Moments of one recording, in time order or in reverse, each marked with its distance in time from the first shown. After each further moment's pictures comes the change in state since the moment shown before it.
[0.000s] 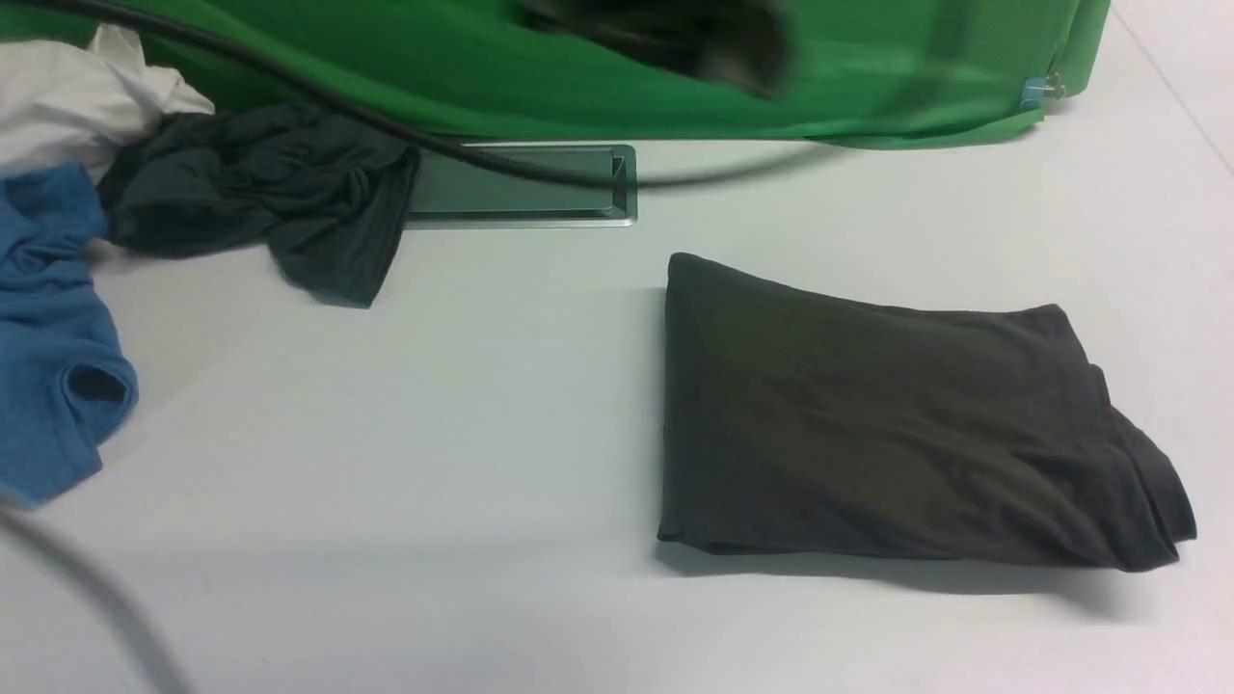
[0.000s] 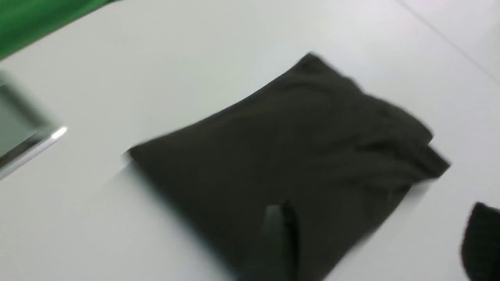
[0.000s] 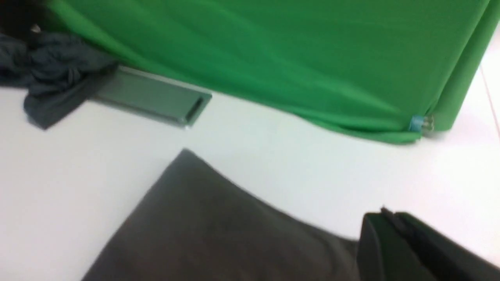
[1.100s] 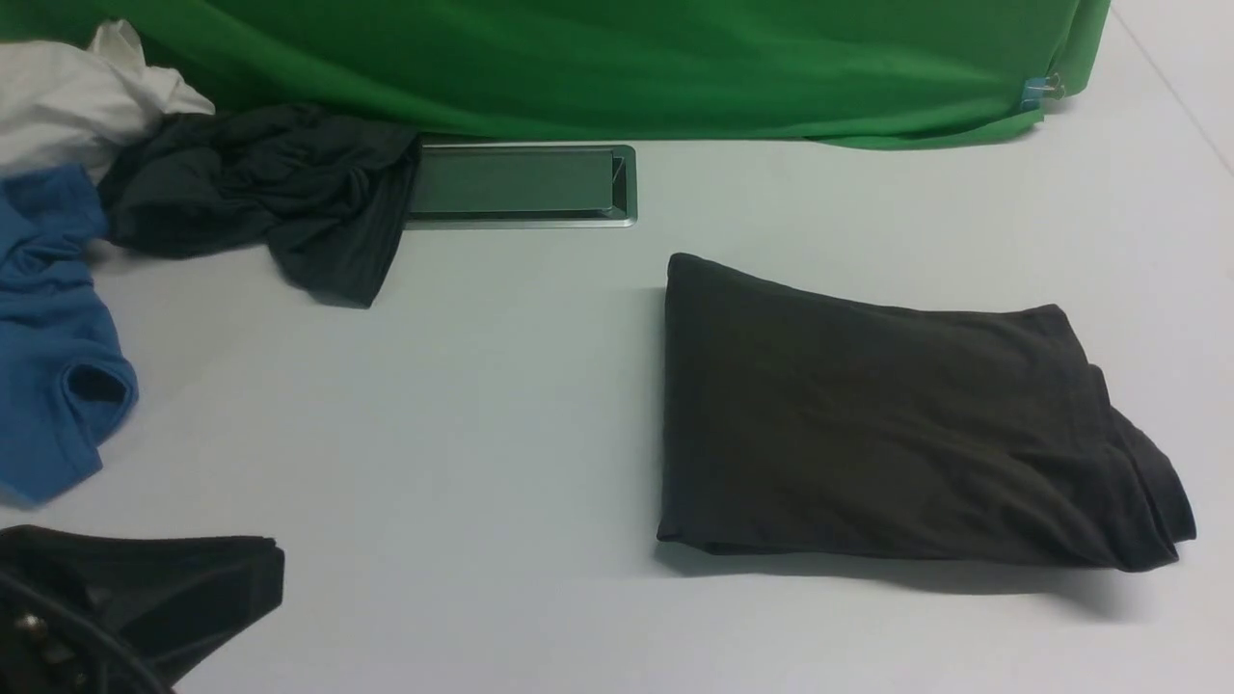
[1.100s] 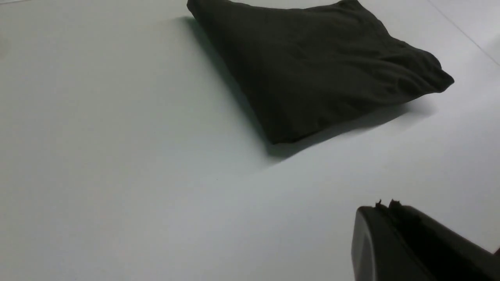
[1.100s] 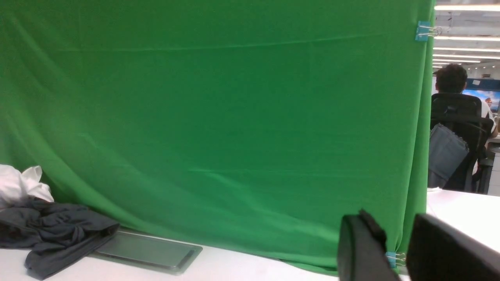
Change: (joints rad) right arm 0.000 -0.576 0.469 0.004 -0.400 0.024; left arm 0.076 -1.107 1.172 -0.017 -0.317 -0.118
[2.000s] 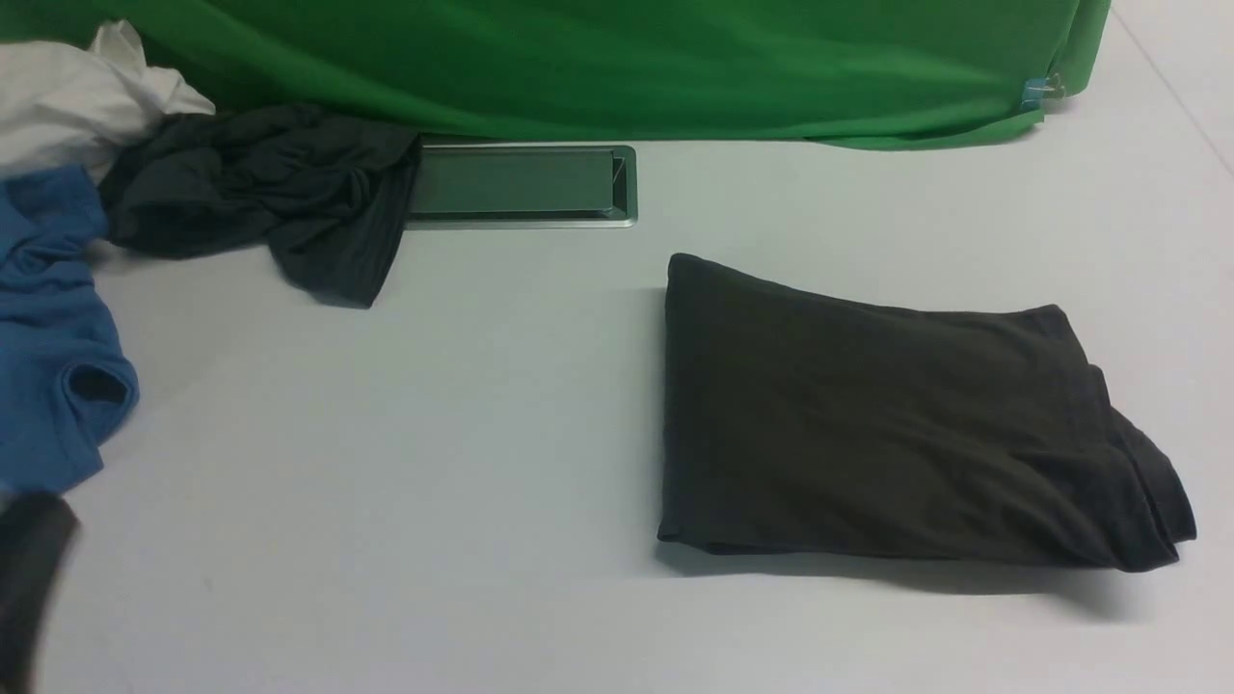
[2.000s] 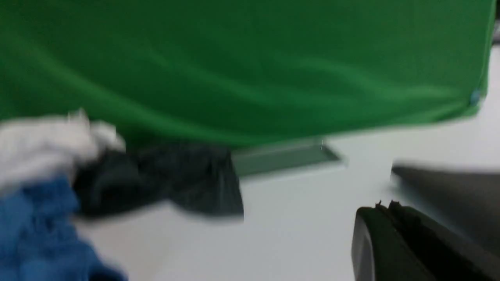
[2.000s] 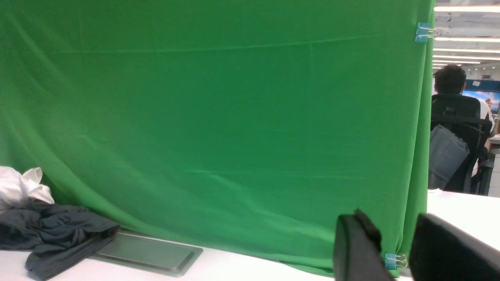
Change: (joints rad) right arm 0.000 0.000 0.000 0.001 -0.003 0.001; left arm 0.213 -0.490 0.512 0.323 -0.574 -0.011
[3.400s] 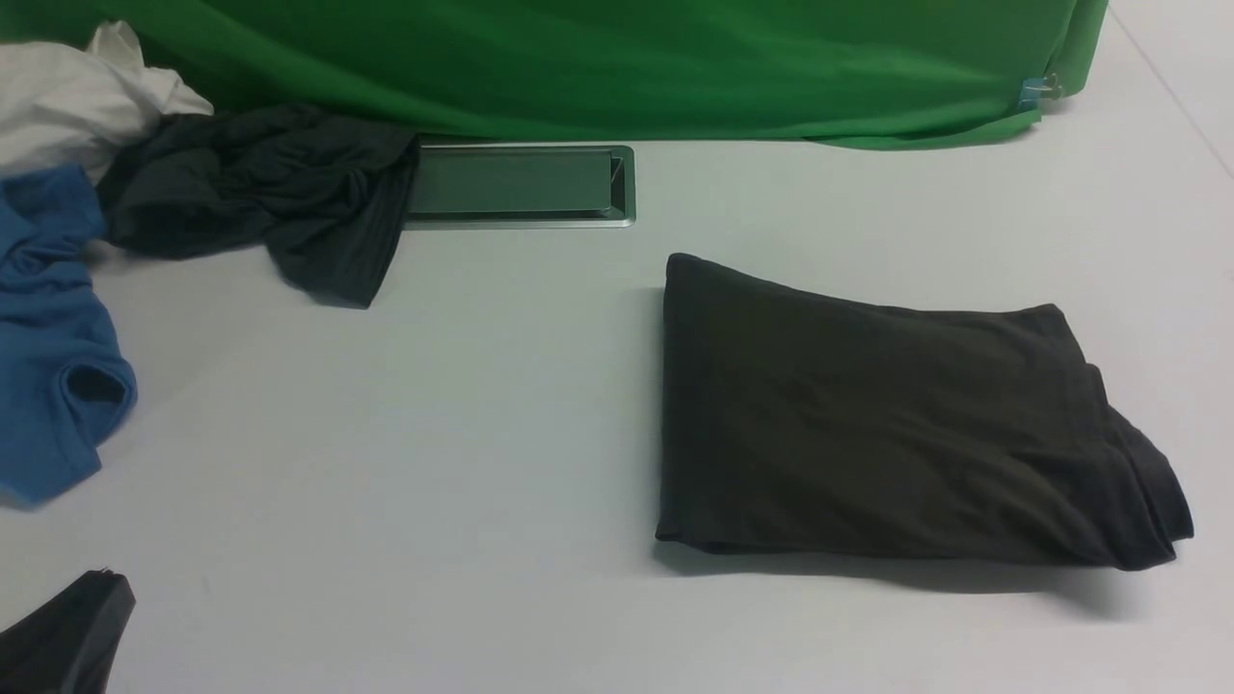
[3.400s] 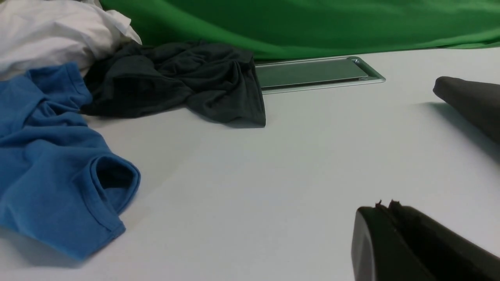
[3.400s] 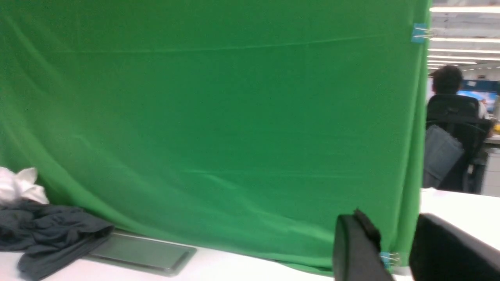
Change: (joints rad) right arm -0.036 -0.001 0.000 0.000 0.001 -0.001; left arm 0.088 -0.015 0.149 -0.041 -0.014 0.007
